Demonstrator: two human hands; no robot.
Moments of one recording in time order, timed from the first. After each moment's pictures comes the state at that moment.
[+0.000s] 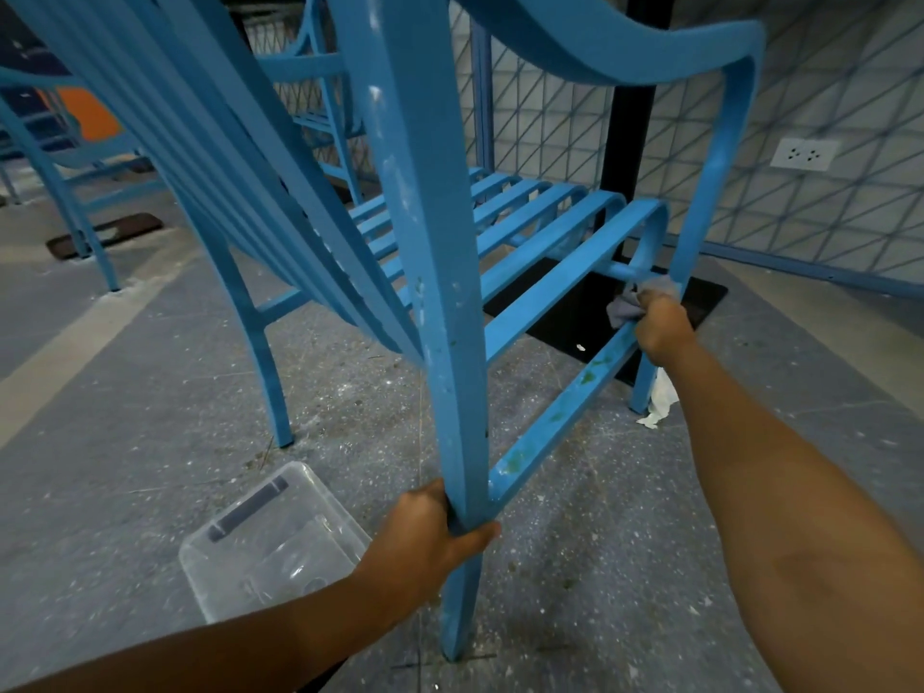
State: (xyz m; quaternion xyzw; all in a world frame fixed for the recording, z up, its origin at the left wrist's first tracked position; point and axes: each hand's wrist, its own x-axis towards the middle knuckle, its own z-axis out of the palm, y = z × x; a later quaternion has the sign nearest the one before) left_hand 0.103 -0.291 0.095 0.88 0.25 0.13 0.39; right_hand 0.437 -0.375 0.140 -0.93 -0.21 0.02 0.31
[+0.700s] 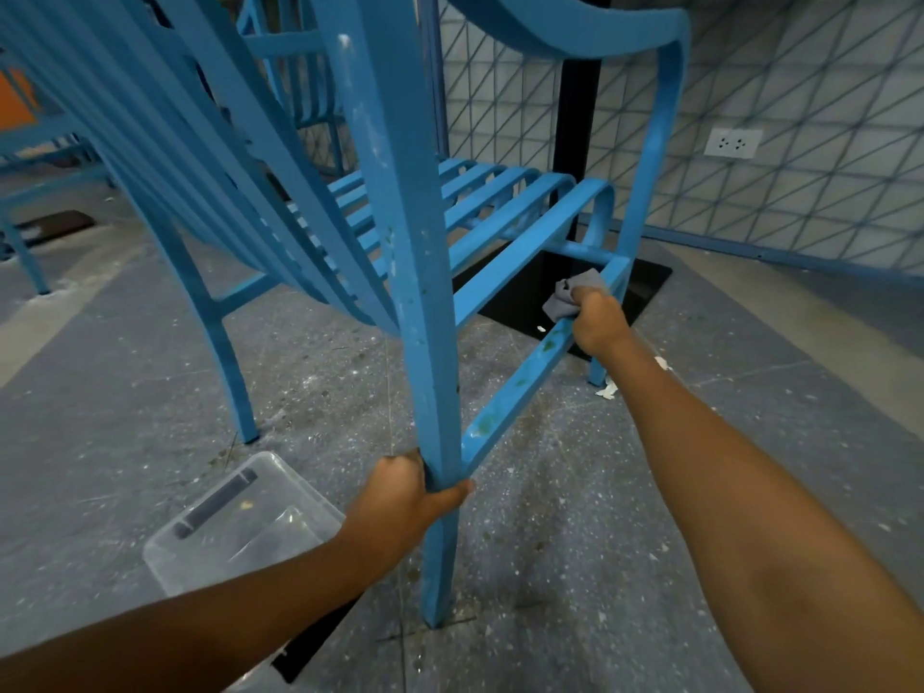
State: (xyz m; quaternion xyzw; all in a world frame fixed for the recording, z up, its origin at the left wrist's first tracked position) left_hand 0.105 -0.290 0.090 0.88 0.26 0.11 0.39; right_hand 0.378 -0.380 0.140 -0.92 -0.24 0.05 0.30
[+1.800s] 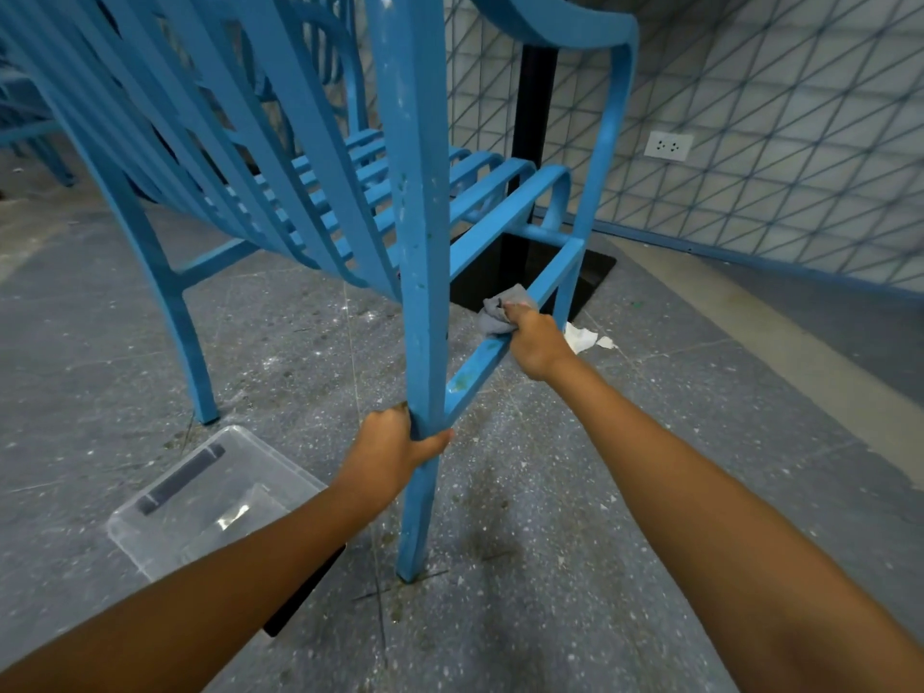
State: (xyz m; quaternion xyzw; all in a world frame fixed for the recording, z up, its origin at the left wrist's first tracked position) left_hand 0.107 -0.290 0.087 0.90 0.24 0.12 0.35; right_hand 0.283 -0.395 0.134 -0.89 -0.29 0.08 0.33
